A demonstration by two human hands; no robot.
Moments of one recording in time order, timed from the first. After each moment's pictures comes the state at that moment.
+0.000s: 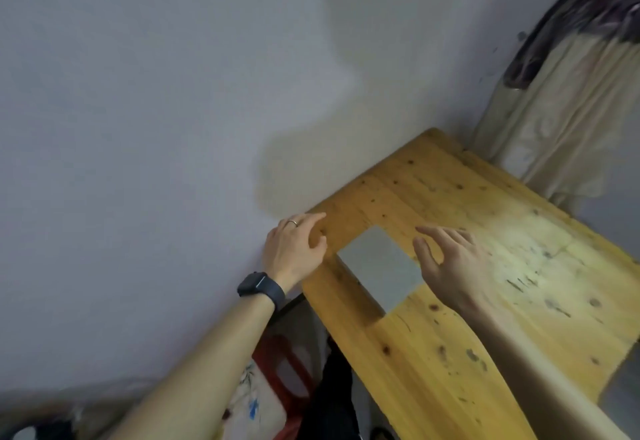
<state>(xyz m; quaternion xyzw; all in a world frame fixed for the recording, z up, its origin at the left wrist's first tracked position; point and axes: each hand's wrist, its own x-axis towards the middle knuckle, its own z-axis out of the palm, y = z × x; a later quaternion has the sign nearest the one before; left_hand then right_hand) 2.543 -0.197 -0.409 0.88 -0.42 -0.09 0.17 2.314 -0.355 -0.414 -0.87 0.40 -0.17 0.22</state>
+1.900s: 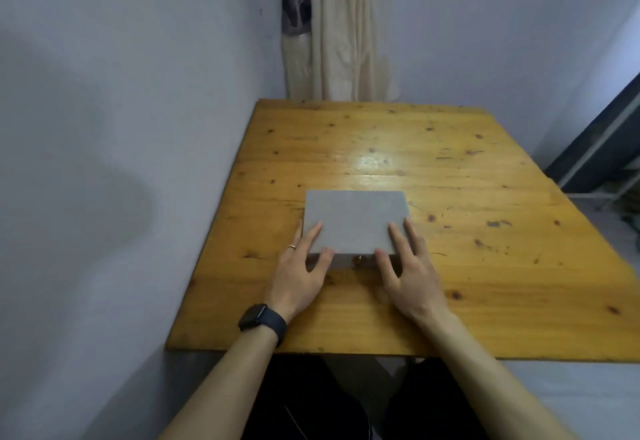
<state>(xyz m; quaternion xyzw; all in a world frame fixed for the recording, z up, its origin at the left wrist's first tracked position) 2.666 -0.284 -0.738 0.57 -0.71 -0.31 0.28 2.450 -0.243 -0.742 -0.61 0.71 -0.31 0.16</state>
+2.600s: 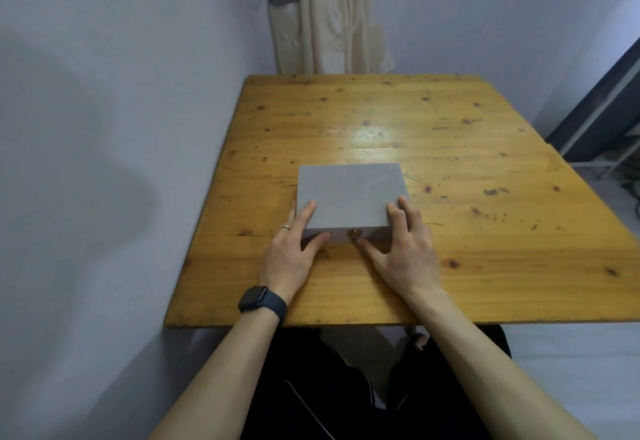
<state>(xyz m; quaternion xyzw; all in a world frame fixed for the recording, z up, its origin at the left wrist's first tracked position) 2.666 -0.282 -0.753 0.58 -0.73 -0.22 0.28 2.459 -0.240 -0.758 -0.61 0.73 -0.29 0.05</state>
